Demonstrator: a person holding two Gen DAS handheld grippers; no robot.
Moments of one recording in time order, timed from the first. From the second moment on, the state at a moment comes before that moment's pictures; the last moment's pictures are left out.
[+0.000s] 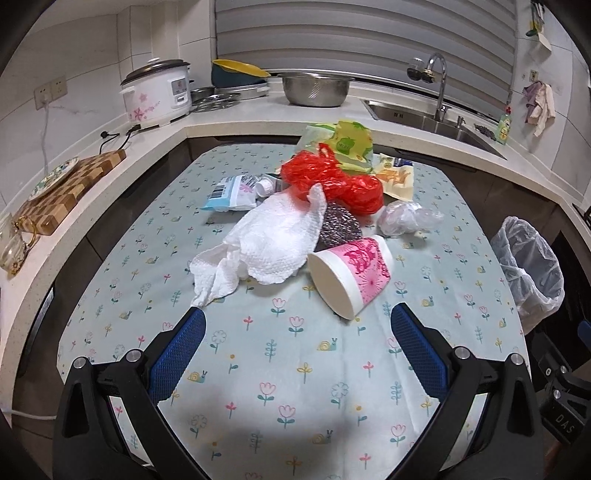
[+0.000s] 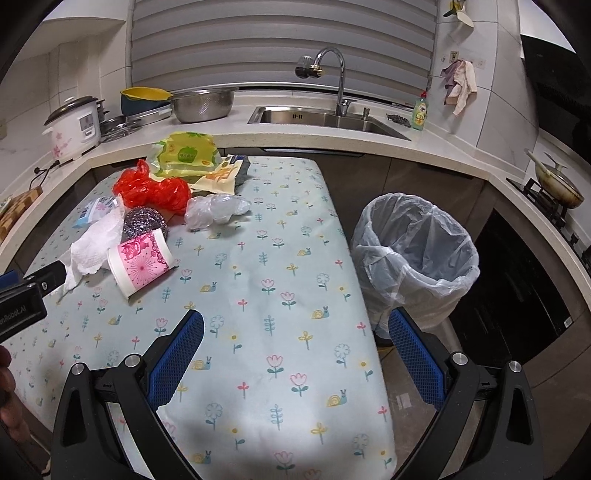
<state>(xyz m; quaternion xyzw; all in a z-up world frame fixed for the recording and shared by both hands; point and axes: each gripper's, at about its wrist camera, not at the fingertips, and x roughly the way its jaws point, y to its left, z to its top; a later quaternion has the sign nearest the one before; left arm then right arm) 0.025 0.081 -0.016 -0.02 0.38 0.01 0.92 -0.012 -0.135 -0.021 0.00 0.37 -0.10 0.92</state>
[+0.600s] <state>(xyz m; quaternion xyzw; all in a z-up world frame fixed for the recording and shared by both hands) 0.093 0.155 -0.045 -0.05 0.42 0.03 0.91 0.089 -0.091 -0.036 0.02 0.38 -0.07 0.92</state>
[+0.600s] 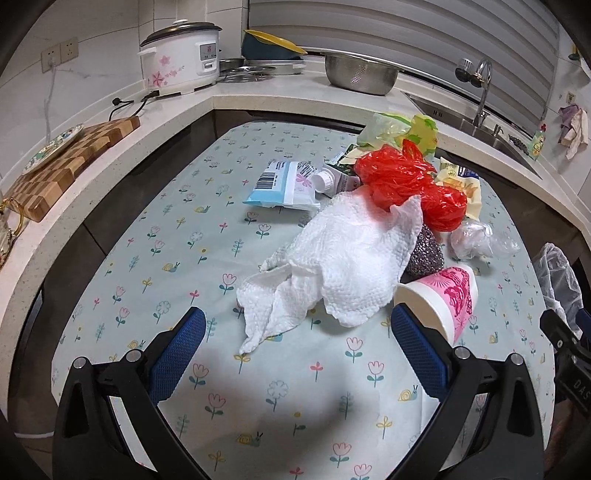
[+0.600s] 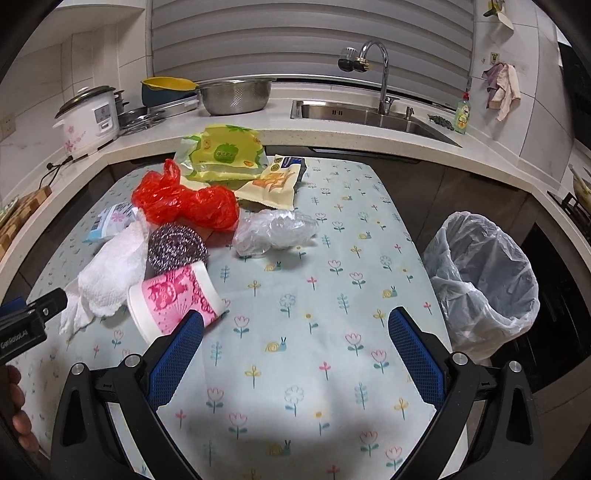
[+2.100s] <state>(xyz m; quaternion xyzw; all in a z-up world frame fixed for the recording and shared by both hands) 0.130 0.141 -0.025 -0.09 0.40 -0.04 0.91 0.144 -0.125 -0.040 0.17 0.36 0.01 0.92</state>
